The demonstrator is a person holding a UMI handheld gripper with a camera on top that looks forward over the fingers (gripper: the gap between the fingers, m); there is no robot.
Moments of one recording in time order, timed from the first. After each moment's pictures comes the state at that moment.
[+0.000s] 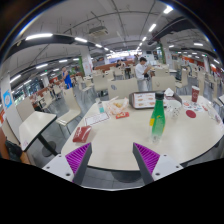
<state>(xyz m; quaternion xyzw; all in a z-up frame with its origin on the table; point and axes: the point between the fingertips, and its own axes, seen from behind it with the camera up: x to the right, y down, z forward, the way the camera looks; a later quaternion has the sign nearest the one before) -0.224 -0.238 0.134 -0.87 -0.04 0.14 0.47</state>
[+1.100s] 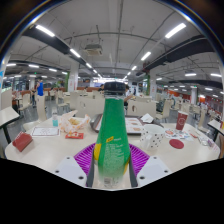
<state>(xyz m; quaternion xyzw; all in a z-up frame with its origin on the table) -0.089 -0.041 0.067 -0.79 -0.04 -0.01 0.61</state>
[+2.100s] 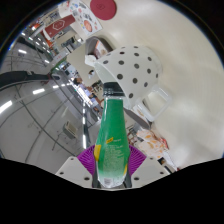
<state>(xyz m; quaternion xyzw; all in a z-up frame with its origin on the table) -0.066 0.086 0.155 -0.46 0.55 0.68 0.15</state>
